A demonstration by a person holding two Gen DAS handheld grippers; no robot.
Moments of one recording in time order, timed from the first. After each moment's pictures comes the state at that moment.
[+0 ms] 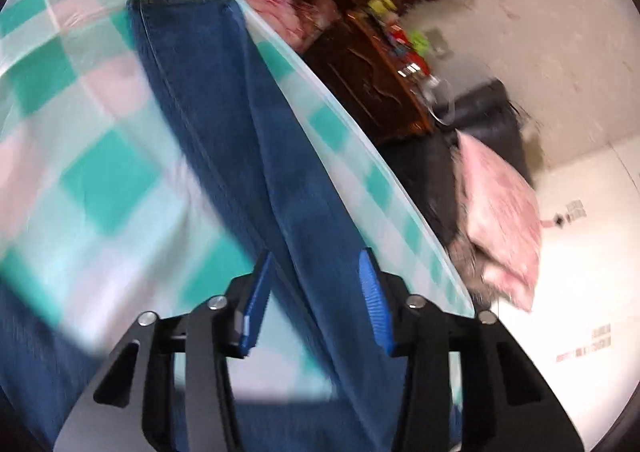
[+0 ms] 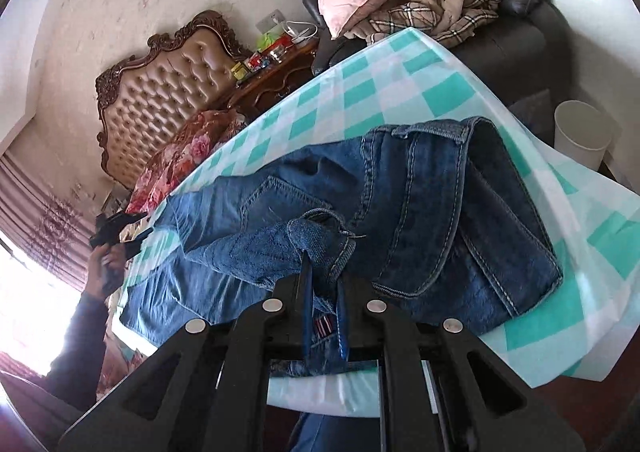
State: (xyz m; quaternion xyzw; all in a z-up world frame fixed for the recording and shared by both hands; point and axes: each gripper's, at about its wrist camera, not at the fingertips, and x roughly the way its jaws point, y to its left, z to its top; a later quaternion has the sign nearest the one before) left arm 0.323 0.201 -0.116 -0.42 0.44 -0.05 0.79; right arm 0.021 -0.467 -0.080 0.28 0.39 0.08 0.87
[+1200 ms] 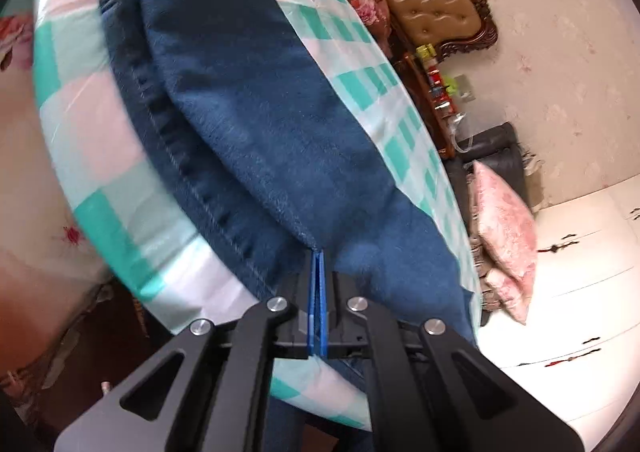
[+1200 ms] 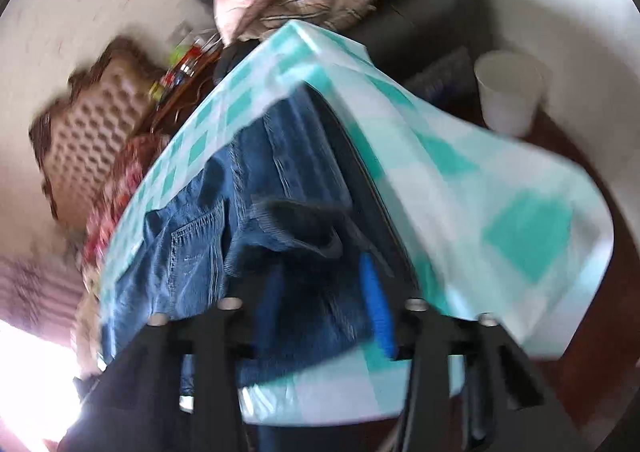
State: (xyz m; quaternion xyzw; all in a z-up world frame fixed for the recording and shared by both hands) left arm 0.028 0.280 -0.157 -0.48 0.39 0.00 0.79; right arm 0.008 -0.552 -0.112 0.36 0.43 -0.05 0.82
